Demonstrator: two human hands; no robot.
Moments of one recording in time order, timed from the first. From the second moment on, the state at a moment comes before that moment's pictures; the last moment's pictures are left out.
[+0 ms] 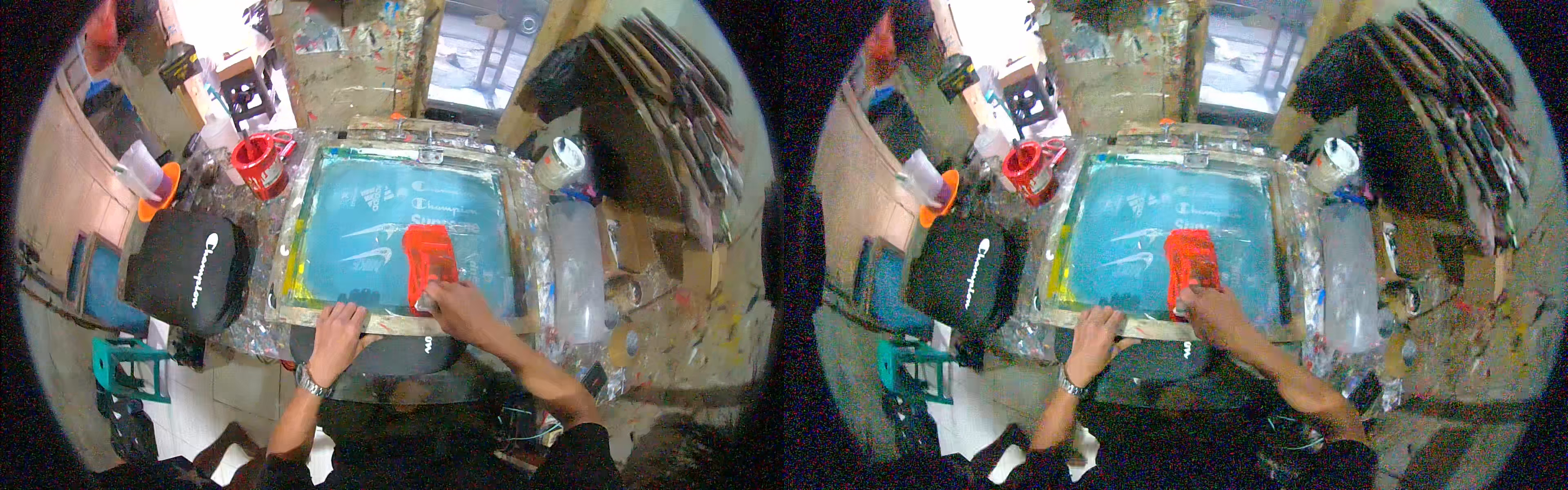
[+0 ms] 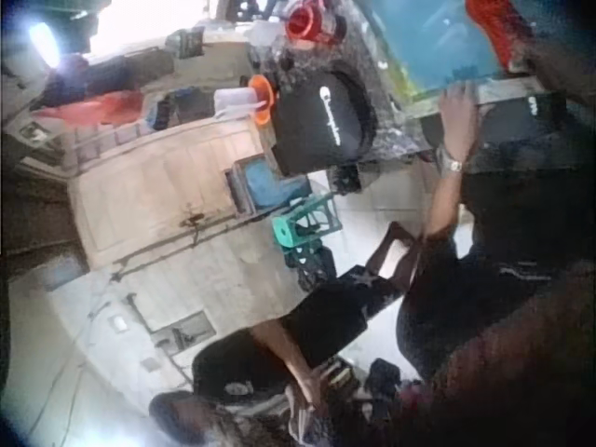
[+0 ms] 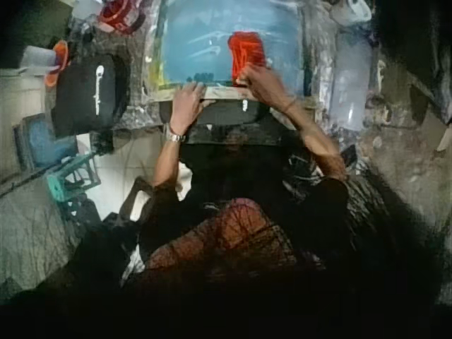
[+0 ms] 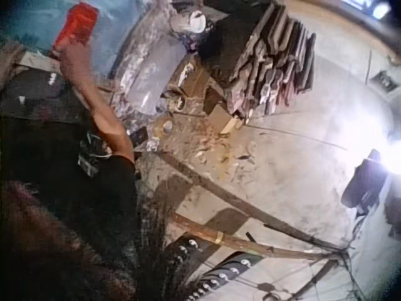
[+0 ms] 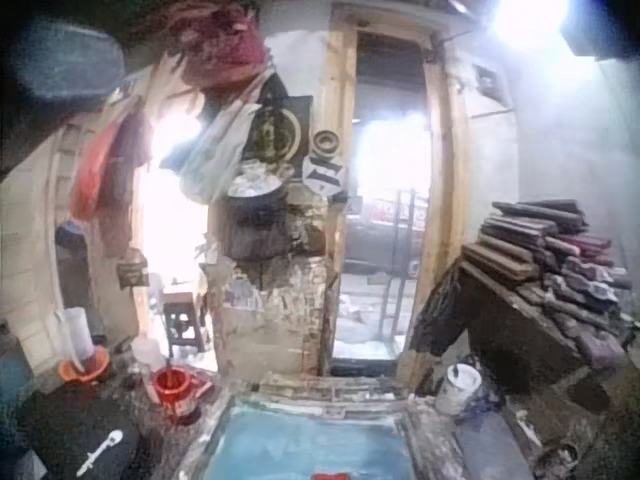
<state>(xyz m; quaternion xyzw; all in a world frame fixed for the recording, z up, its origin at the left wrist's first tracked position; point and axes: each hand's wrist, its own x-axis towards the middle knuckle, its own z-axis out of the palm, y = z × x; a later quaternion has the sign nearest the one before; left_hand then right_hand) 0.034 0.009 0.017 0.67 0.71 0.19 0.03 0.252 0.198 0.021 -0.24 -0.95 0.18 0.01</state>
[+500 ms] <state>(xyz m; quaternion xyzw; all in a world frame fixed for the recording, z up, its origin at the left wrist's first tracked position) 0.033 0.015 0.012 0.66 0.71 0.23 0.05 0.226 0.269 0.057 -0.17 -0.94 0.28 -0.11</state>
